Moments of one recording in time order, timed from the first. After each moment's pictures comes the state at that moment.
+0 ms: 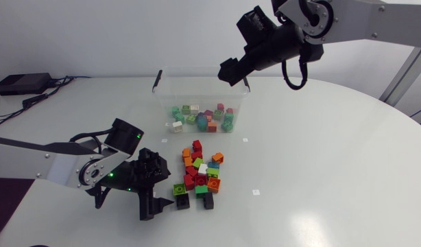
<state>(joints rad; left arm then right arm) -0.44 1.64 0.64 -0.10 0.33 0.90 0.41 1.78 1.57 -0.45 -0.19 -0.29</state>
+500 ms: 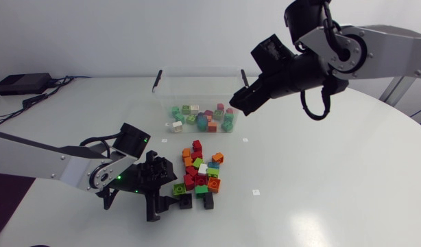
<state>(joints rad) -0.46 1.71 0.64 -0.01 0.36 0.88 0.42 1.57 1.24 -0.41 -0.19 -0.30</state>
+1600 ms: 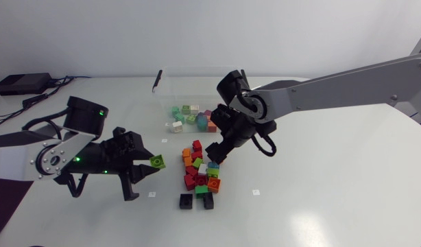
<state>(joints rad) -0.29 1.41 0.65 -0.16 0.38 0.87 0.58 1.95 1.28 -0.47 -0.04 -0.20</state>
